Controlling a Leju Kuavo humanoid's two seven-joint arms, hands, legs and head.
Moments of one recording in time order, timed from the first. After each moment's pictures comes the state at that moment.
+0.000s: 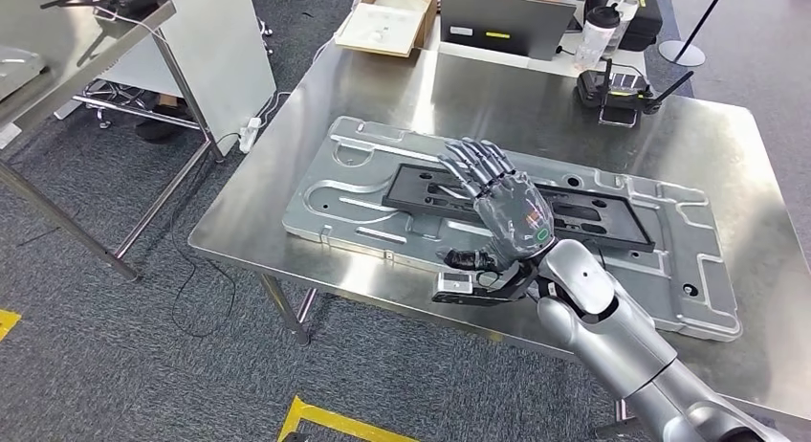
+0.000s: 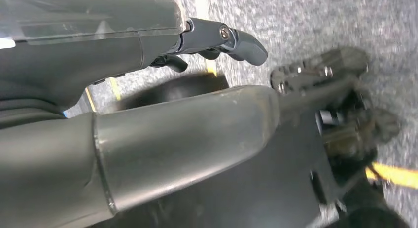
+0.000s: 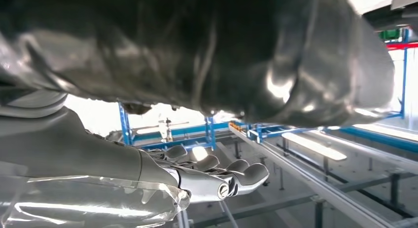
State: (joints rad) left arm -0.12 -0.12 -0.58 -0.31 0.30 0.03 0.16; right arm -0.61 -0.28 0.67 -1.40 0.98 -0.51 -0.15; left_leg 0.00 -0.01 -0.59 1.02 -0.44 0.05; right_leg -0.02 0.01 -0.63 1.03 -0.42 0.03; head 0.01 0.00
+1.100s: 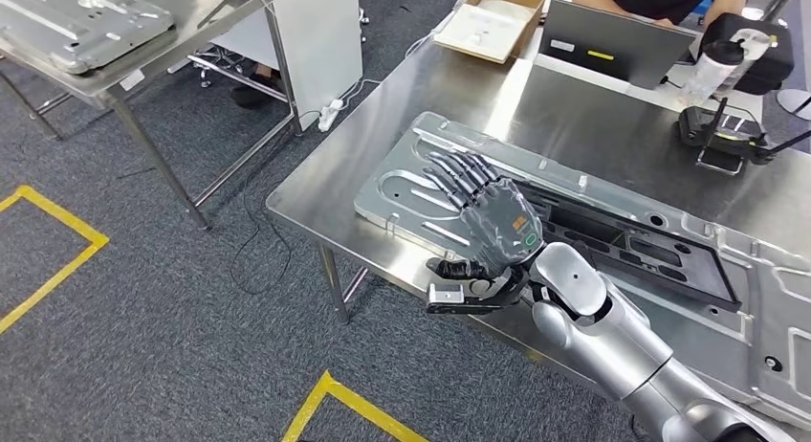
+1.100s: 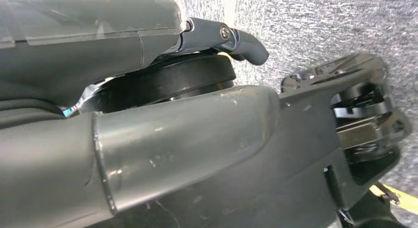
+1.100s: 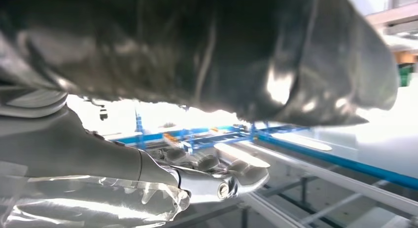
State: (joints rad) left arm -0.12 -0.19 -0.60 -0.27 0.29 0.13 0.16; right arm -0.63 -0.30 0.73 -1.39 0.99 -0.47 -0.14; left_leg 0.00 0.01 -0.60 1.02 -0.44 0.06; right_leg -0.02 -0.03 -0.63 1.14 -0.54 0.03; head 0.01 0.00
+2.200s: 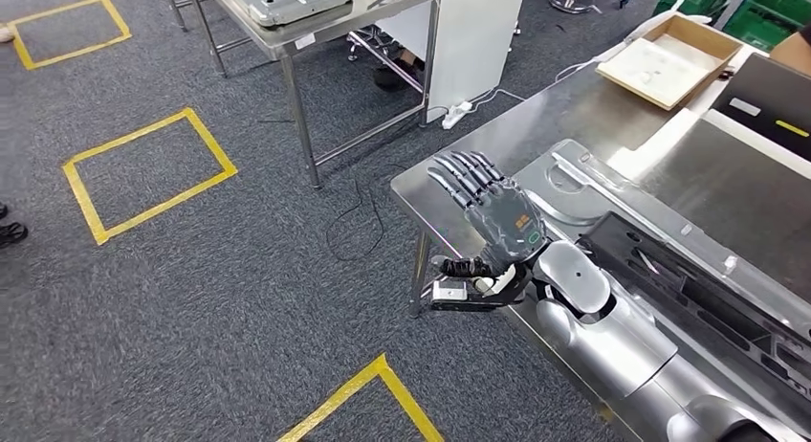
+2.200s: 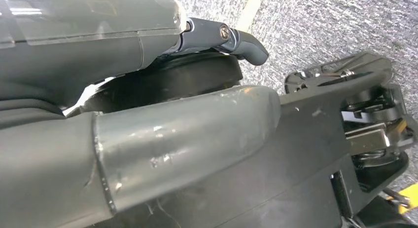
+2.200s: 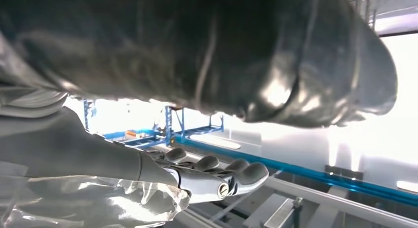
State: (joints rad) left arm -0.12 -0.19 -0.60 -0.26 0.29 0.13 0.16; right arm -0.63 -0.32 0.74 -1.39 0.99 -0.47 -0.13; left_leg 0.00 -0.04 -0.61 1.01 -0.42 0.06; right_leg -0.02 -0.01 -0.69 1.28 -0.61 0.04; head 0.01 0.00
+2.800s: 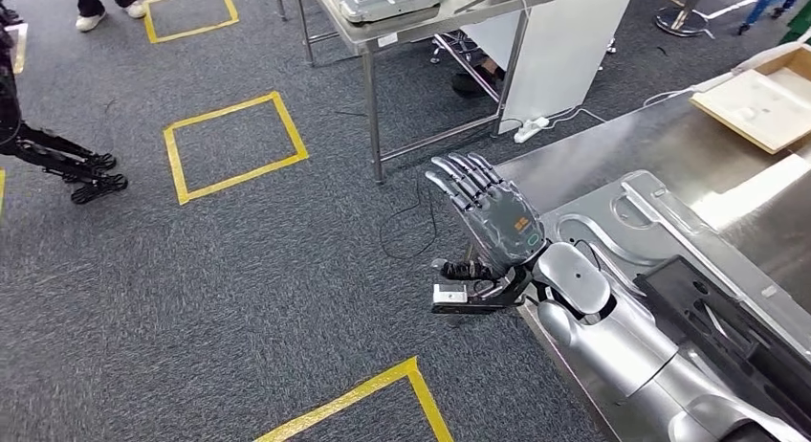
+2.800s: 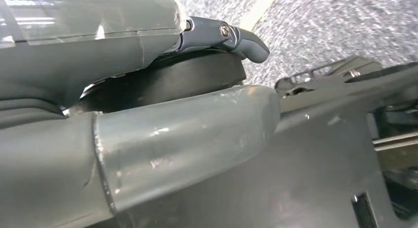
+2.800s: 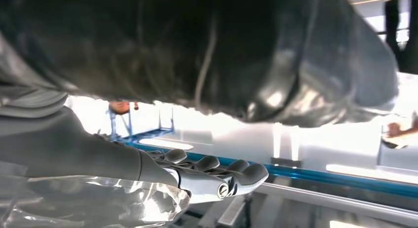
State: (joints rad) left arm -0.13 -0.18 -0.61 -0.26 0.28 0.12 0.16; right arm -0.63 -0.32 0.75 -1.38 0.99 -0.47 -0.13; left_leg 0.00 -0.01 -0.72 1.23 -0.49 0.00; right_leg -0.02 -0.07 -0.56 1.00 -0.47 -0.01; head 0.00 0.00
